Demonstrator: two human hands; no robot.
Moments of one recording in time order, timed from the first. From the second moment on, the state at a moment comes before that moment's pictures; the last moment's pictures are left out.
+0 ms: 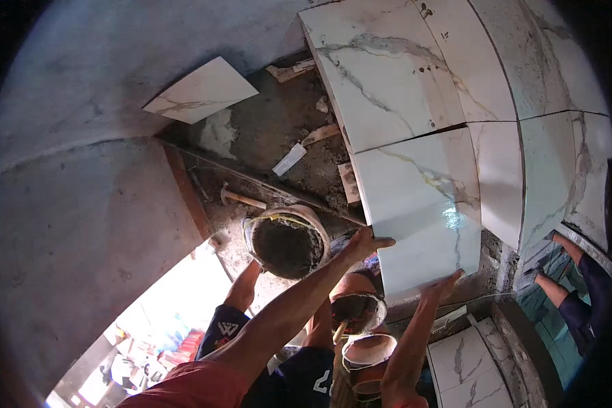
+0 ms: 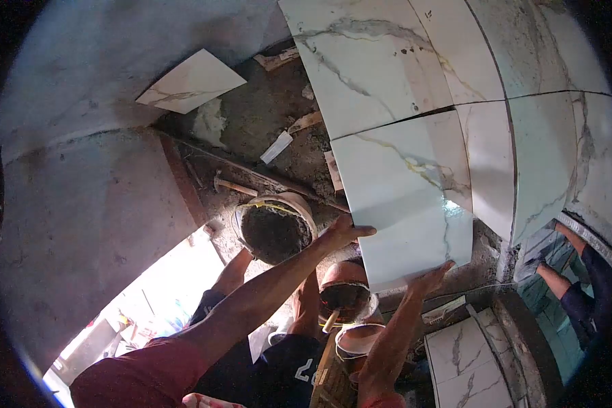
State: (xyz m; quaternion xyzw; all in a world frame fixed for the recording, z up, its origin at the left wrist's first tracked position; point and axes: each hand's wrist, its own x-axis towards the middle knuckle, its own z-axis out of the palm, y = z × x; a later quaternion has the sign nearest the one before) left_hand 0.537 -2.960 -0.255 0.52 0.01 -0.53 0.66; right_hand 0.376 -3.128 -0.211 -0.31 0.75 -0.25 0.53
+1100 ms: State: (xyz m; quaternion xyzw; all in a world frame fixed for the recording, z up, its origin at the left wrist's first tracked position) left_hand 0.548 -2.960 -0.237 0.59 0.04 -0.61 0.53; right_hand 0.362 -3.137 -0.224 -0.28 0.69 -0.30 0.59
